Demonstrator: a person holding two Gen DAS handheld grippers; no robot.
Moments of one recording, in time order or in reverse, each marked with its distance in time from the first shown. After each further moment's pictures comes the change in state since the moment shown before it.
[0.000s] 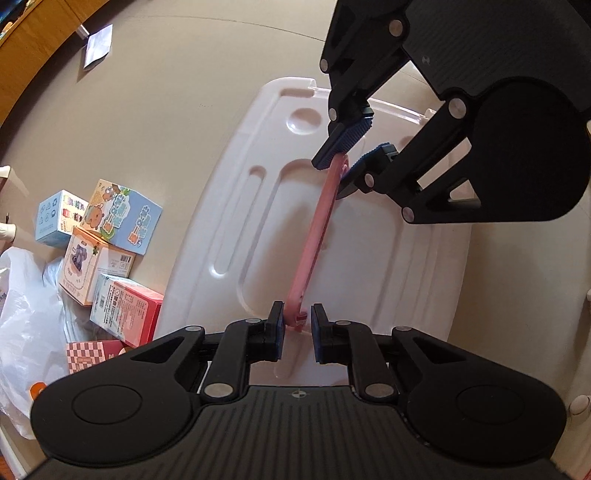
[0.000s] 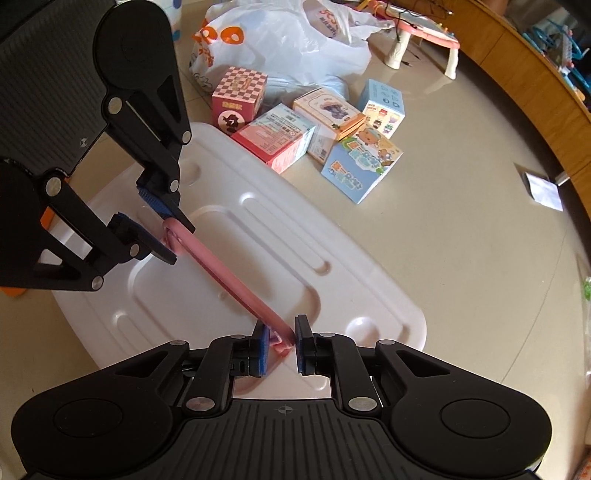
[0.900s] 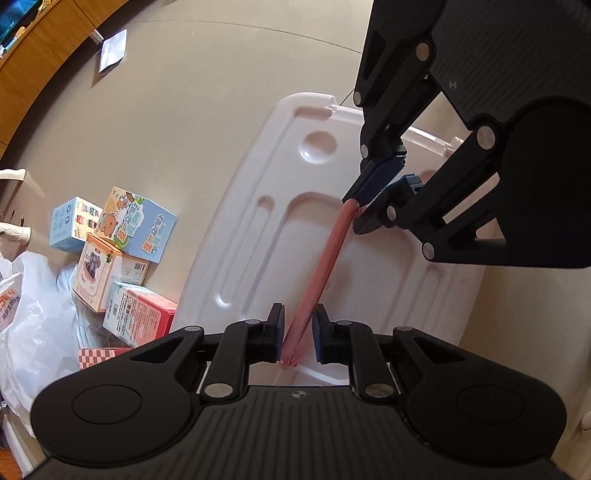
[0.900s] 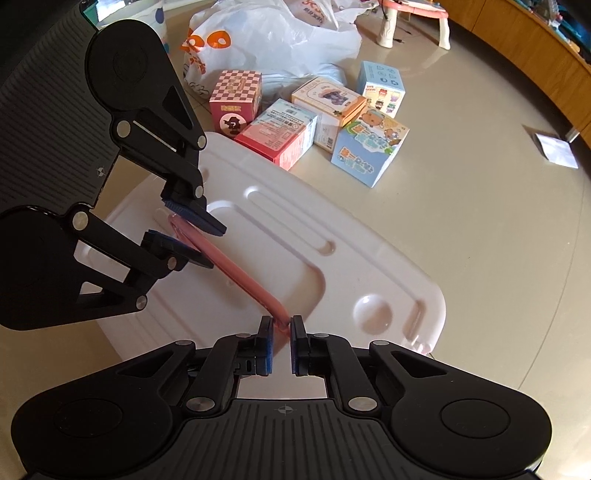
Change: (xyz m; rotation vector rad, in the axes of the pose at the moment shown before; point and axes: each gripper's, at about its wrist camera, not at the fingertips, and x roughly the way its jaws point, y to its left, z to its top) left arm 0.004 -0.004 0.012 -0.003 -0.019 0.055; right arm -0.003 -0.008 -0.010 0.121 0.017 0.102
